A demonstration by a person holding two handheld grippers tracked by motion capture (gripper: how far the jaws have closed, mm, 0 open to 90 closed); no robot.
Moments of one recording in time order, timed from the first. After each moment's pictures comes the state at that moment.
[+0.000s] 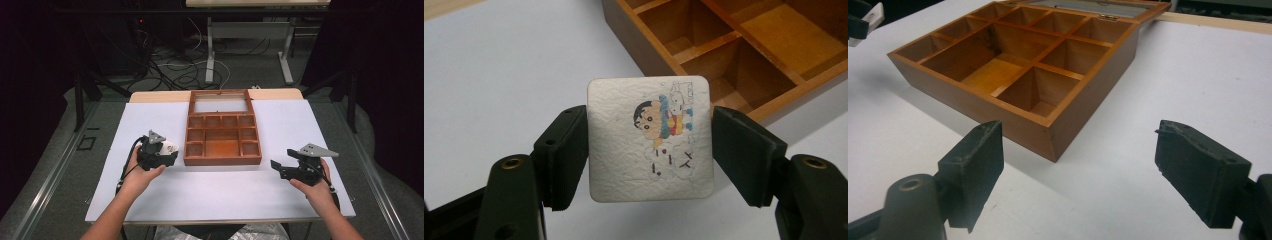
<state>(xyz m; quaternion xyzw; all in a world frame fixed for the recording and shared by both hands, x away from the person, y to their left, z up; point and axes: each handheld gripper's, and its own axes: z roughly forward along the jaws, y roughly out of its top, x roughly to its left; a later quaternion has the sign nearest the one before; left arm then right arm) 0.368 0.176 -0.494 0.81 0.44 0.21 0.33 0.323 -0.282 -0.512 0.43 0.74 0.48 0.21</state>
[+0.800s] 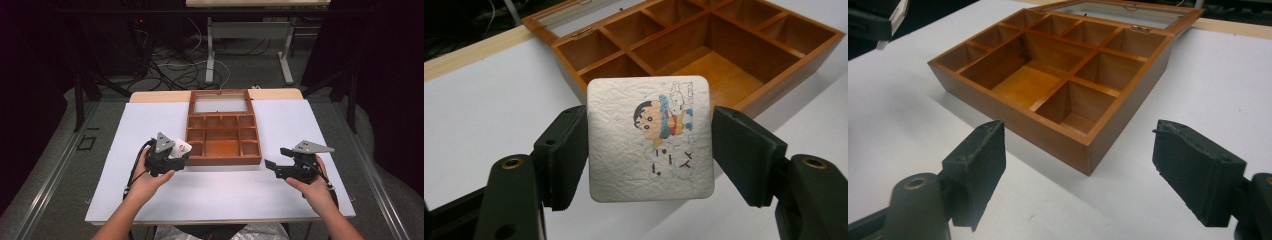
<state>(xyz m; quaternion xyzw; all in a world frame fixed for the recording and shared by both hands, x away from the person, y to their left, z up) 0.342 0.145 -0.477 0.80 0.38 0.22 0.40 0.321 -0.265 -0.493 0.42 0.75 0.49 0.18</state>
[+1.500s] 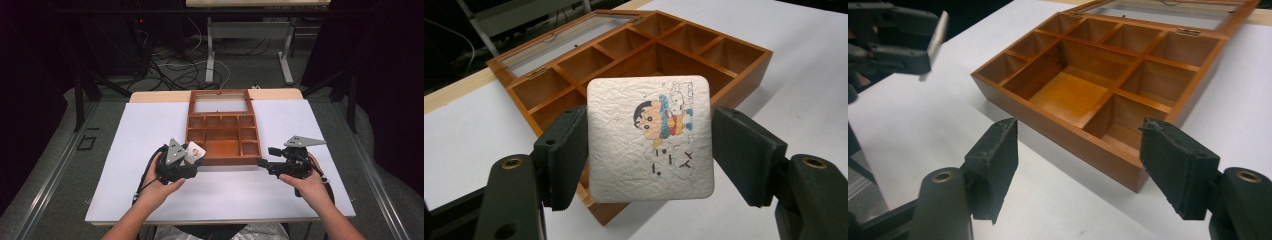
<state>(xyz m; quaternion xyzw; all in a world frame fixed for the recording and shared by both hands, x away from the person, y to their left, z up) 0.320 0.115 -0.478 0.81 0.32 0.24 0.44 0.326 -0.241 -0.474 0.41 0.76 0.50 0.12</state>
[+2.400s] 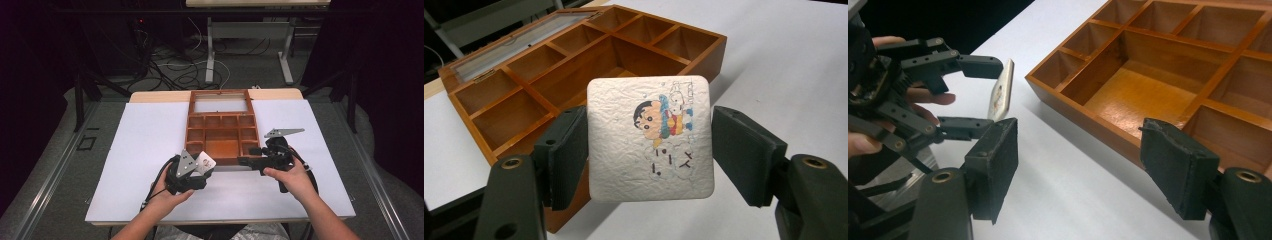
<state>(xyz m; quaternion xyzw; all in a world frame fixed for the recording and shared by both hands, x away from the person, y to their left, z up) 0.303 0.095 -0.495 0.82 0.28 0.22 0.44 0.342 -0.196 -0.459 0.41 0.77 0.49 0.01</state>
